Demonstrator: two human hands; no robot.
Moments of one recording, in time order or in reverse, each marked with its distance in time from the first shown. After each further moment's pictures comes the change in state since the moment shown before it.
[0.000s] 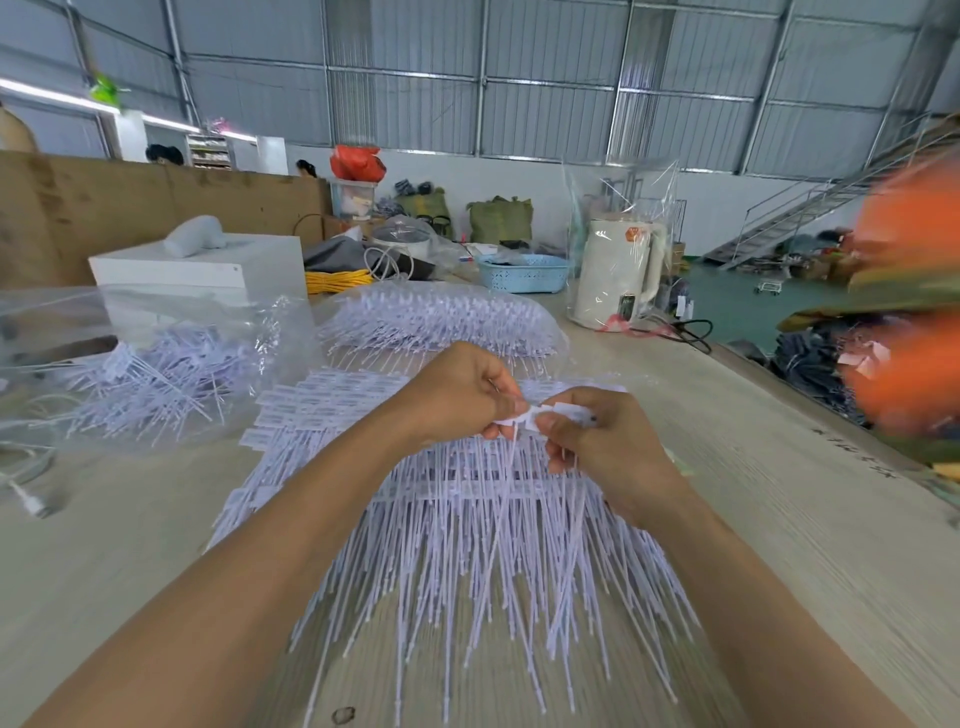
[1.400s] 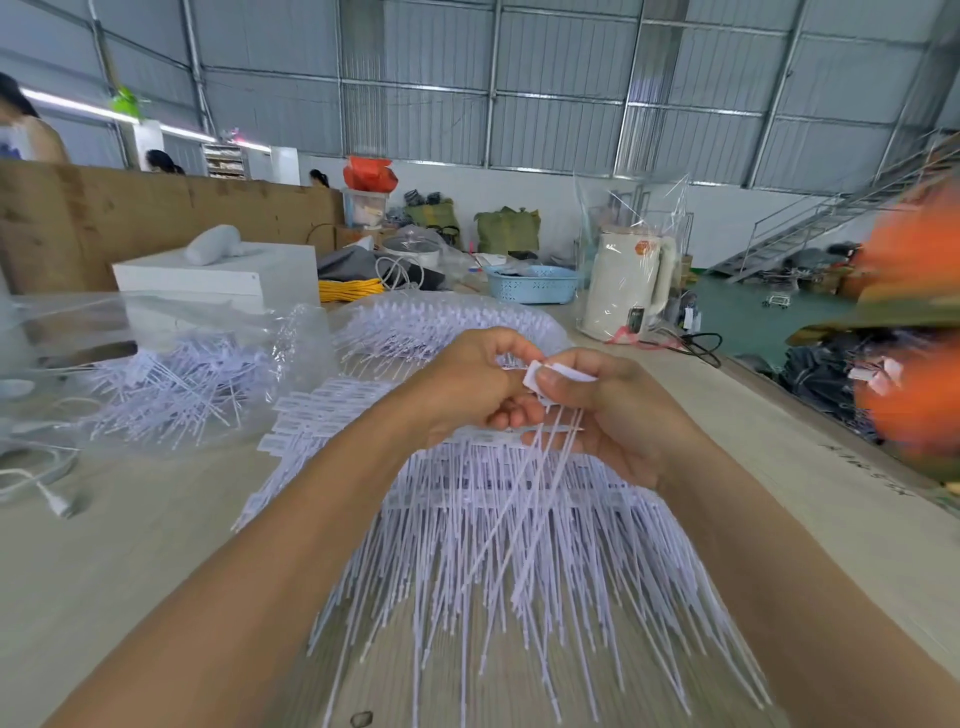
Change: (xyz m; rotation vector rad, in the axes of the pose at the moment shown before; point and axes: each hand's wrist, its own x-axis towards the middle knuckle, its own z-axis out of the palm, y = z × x) left_hand -0.006 0.020 -0.009 -0.276 -0.019 -0.022; right_hand 0.016 -0.041 0.001 0.290 -0.204 0.156
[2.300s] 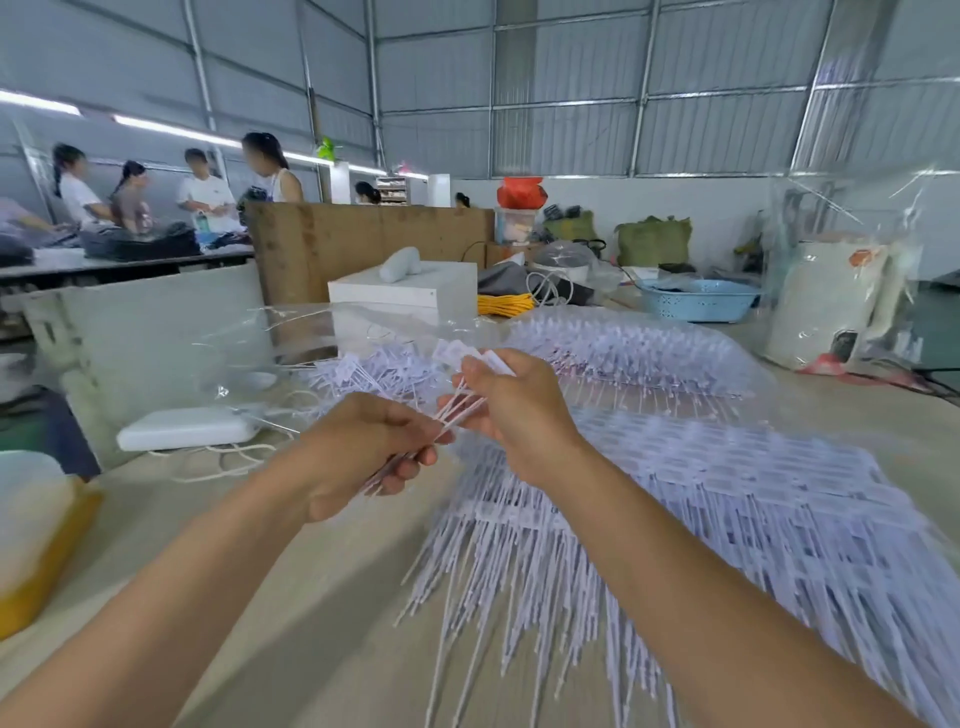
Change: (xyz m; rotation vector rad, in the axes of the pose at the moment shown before) left_hand -0.127 -0.049 -0.142 -0.068 0.462 -0.311; right_hand 0.066 0.026 0.198 0.084 -0.123 -0.010
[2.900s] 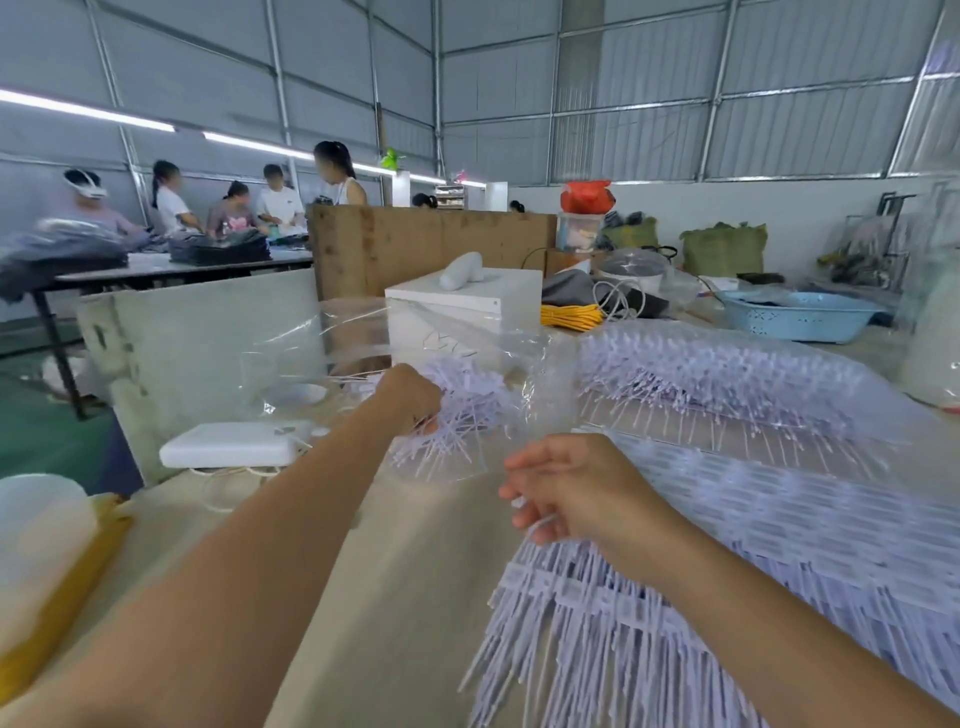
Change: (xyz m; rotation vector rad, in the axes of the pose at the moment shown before) left_hand 0.170 -0.021 -0.061 0.445 0.505 -0.151; right_hand 0.024 0.040 -0.008 -0.247 -0.261 0.183
